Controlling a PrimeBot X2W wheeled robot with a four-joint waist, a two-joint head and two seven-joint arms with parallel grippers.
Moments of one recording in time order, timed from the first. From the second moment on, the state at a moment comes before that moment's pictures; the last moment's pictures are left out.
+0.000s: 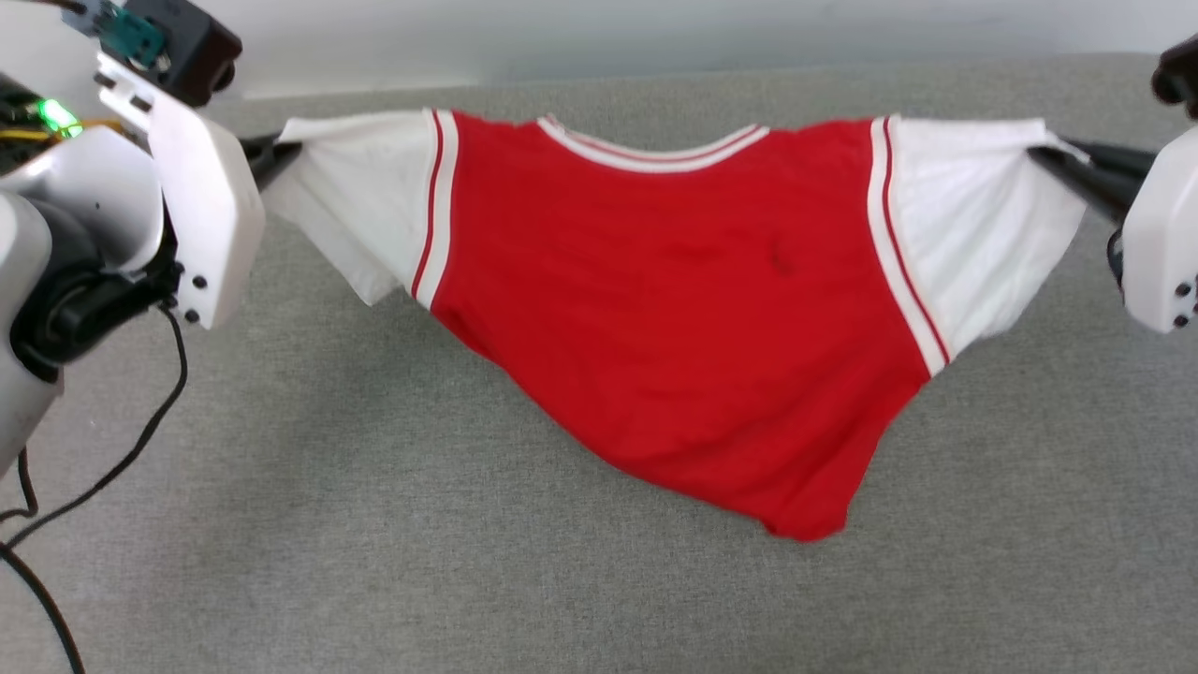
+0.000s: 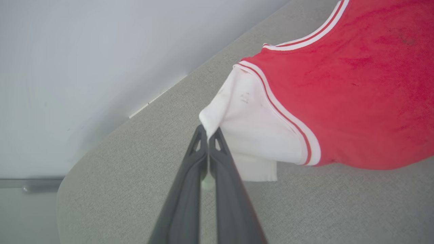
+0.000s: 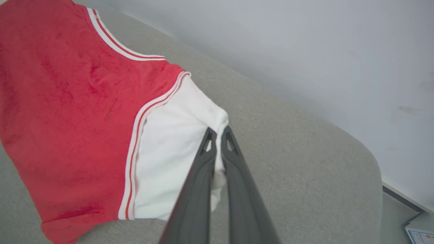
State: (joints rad) left arm -1.03 0.85 -0.82 0.16 -0.89 -0.12 0.57; right arm -0.98 -0.84 0.84 0.26 0.92 0.13 0.42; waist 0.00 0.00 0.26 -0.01
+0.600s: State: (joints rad) left arm -1.38 0.70 -0.72 0.21 -0.75 -0.06 0.43; right arm -1.38 -0.68 0.65 0.39 0.67 0.13 0.32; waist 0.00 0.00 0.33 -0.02
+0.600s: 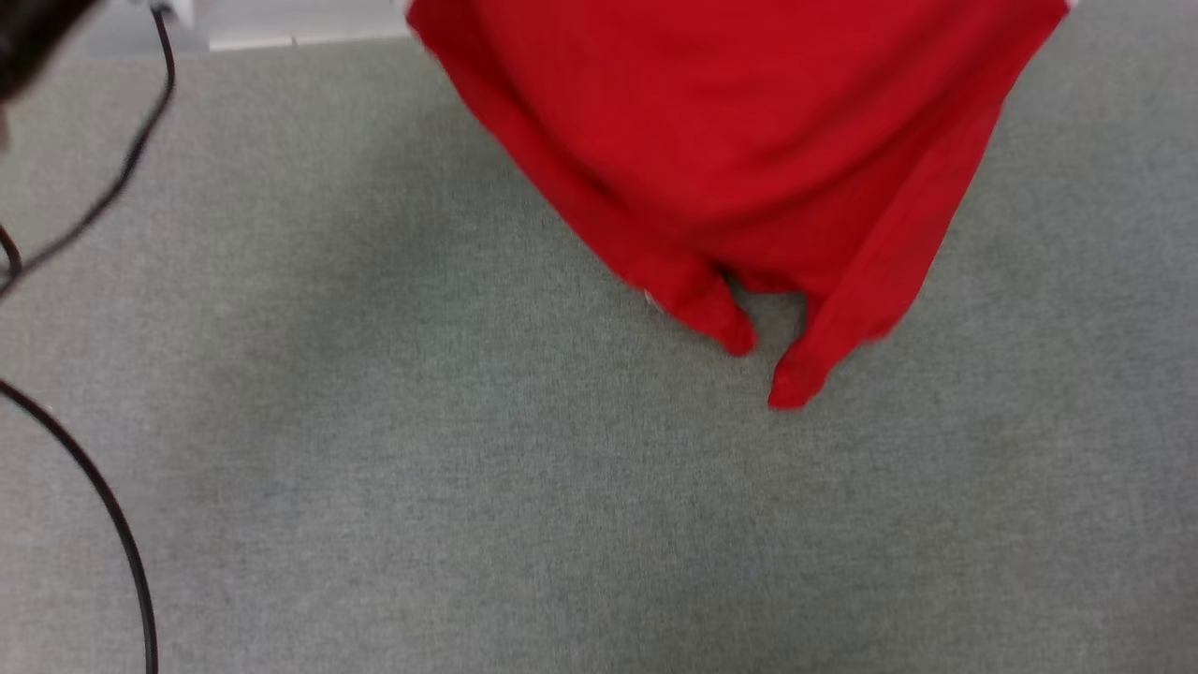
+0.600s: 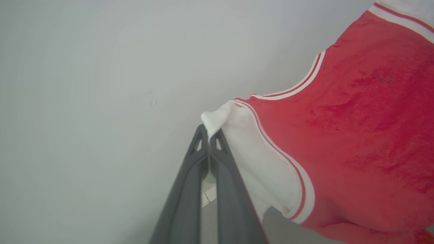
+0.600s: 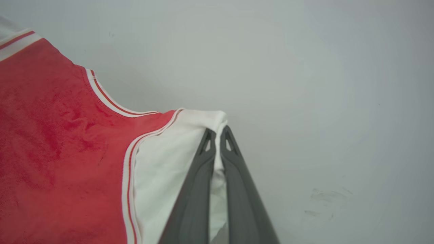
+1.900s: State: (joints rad) left arm -1.75 0.53 -0.70 0.70 -0.70 -0.12 0.06; right arm -1.79 -0.42 0.74 0.91 0.47 0.13 0.00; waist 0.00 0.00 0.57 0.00
